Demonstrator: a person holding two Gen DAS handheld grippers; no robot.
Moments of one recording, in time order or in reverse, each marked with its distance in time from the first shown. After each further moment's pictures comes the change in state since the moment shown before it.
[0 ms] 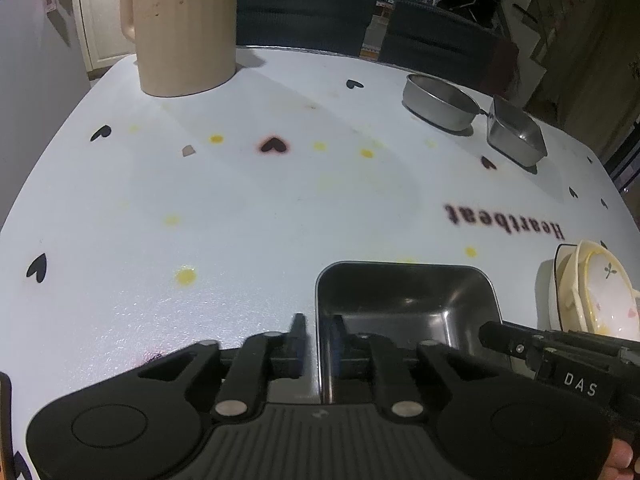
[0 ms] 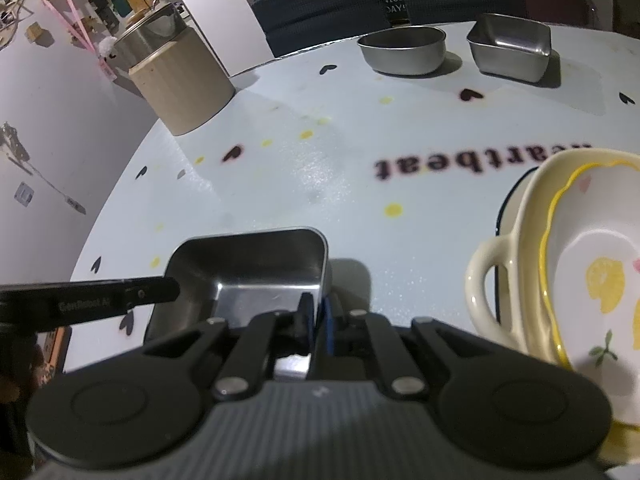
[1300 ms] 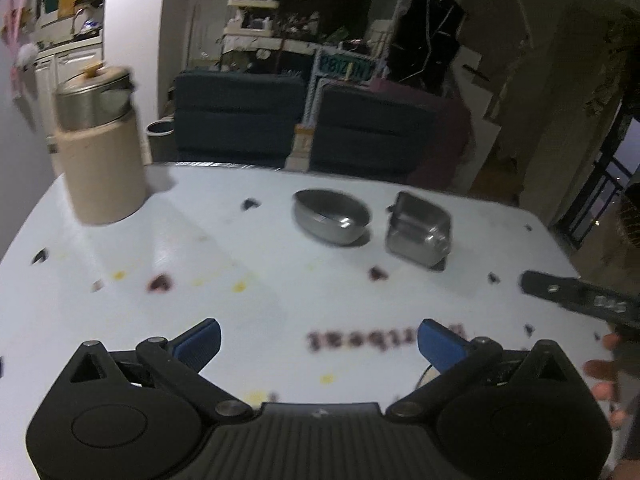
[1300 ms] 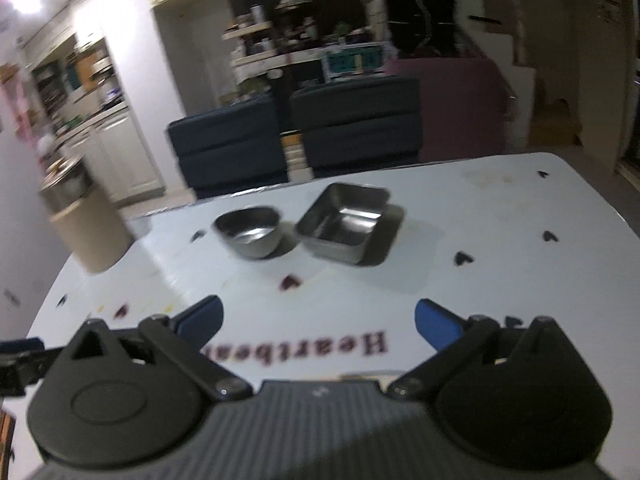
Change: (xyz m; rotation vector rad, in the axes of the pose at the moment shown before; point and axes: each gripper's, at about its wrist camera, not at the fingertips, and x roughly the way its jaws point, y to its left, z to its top) left arm -0.040 -0.127 0.064 0.044 -0.246 -0.088; right arm -0.130 -0.128 0.095 0.023 -0.302 -0.234
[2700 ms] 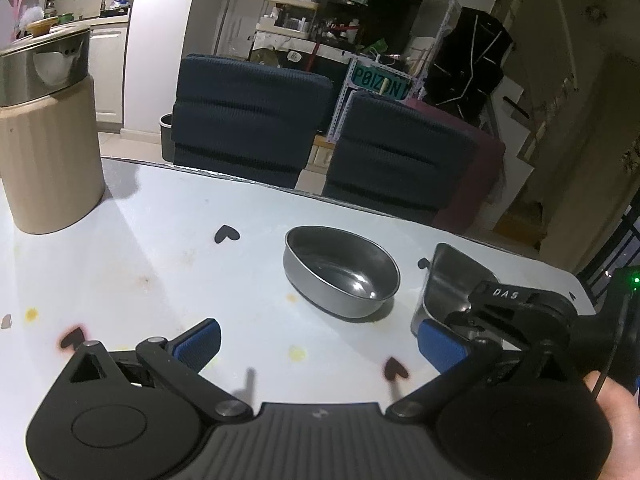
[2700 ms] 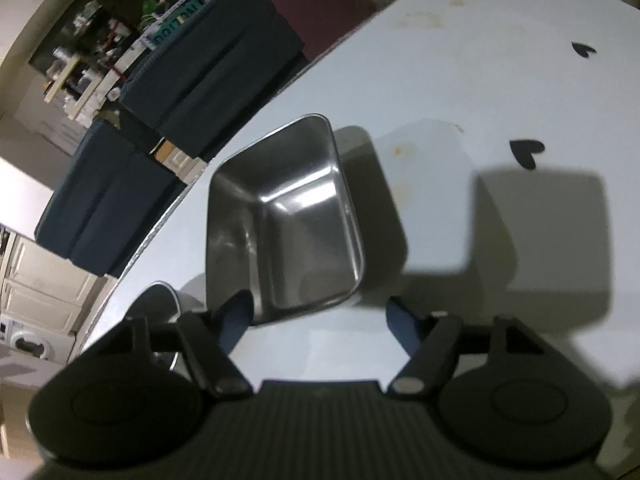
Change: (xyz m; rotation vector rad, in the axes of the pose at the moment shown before) left arm 0.138 0.002 0.051 -0.141 -0.046 0.037; right arm 0.216 -0.022 0.032 0.629 0.194 -0.119
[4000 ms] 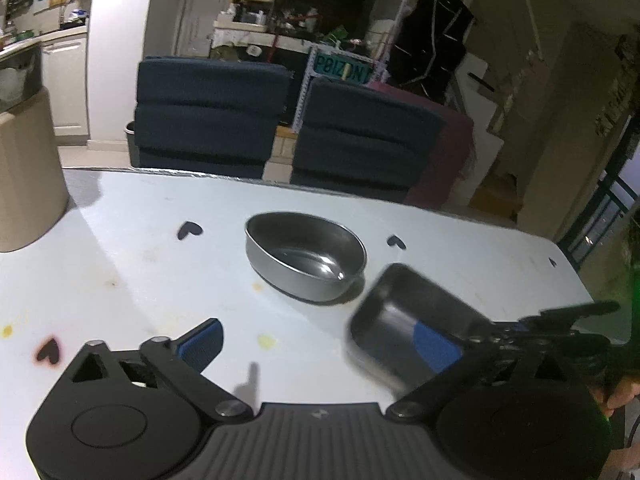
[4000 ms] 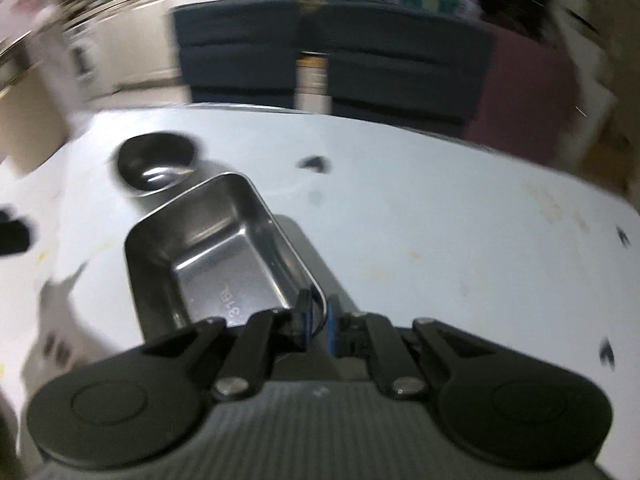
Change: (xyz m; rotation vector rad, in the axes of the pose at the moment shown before) left arm 0.010 -0.014 -0.009 0.104 0.038 -0.072; right arm -0.024 0.001 0.028 -1.025 0.047 0.068
